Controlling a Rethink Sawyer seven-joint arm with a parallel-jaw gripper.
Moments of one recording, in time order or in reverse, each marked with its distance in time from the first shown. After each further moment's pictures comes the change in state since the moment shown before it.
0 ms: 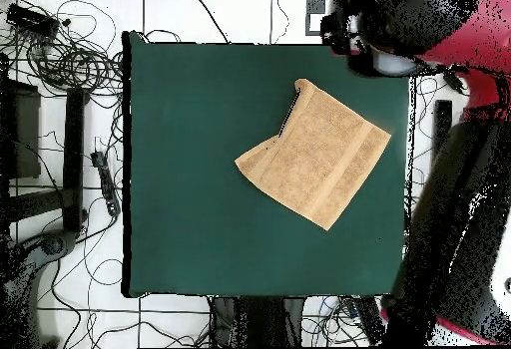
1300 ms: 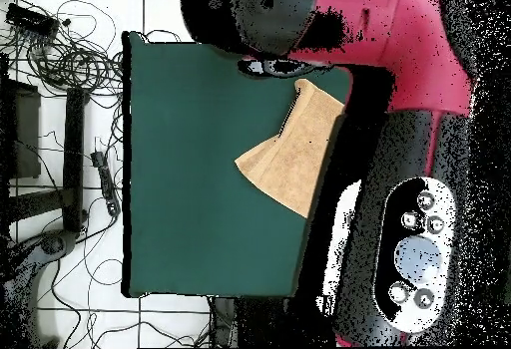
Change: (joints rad) arm 0.168 -0.056 -0.025 0.071 0.026 -0.037 0.008
